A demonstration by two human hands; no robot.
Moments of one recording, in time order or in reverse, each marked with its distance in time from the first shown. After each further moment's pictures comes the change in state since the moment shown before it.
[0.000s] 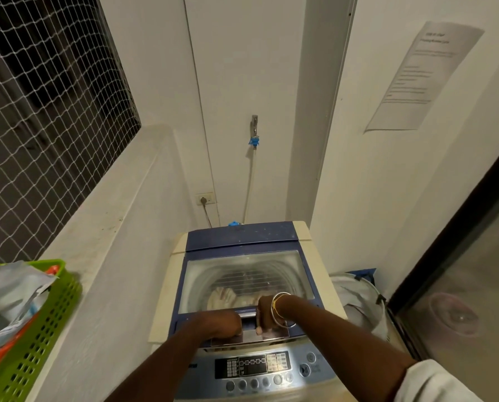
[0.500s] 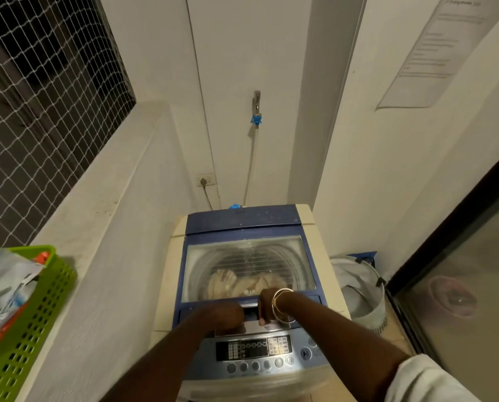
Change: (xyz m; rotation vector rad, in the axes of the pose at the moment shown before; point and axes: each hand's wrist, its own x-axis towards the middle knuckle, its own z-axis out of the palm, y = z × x) left_hand 0.020 -0.007 0.018 0.096 0.014 0.017; right_hand 0.023 0.004 0.030 0.091 0.008 0.053
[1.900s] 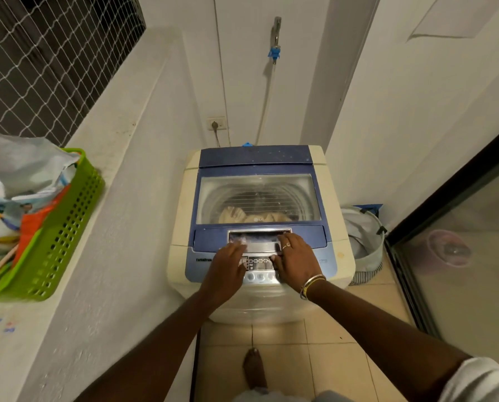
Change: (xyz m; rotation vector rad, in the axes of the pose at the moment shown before) left_hand -0.047 -0.038 0.130 -0.160 0.876 0.367; right_hand -0.086 0.008 0.113 0.063 0.825 -0.107
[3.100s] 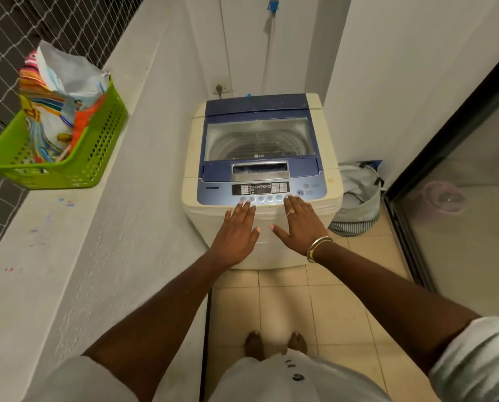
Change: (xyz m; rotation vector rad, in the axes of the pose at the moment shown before) left_hand -0.139 0.079 -0.009 0.320 -0.180 0.026; right_hand -0.153 -0.032 -0.023 -0.103 -0.157 -0.022
